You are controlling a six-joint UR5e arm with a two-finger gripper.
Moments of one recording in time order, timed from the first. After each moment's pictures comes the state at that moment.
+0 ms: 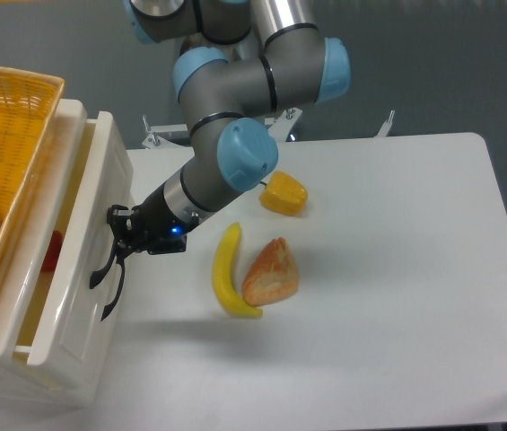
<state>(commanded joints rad) 2.29 -1.87 -1.61 -1.37 0.86 0.39</state>
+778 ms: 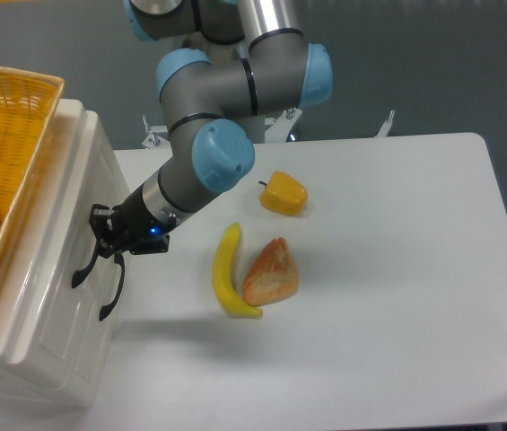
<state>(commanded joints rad) 2.27 -1.87 -1.61 -1.34 0.87 0.37</state>
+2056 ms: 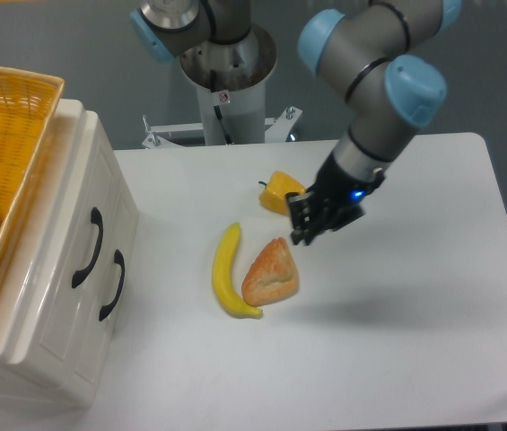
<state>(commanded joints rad) 2.75 -1.83 -1.60 -1.34 1.24 0.57</state>
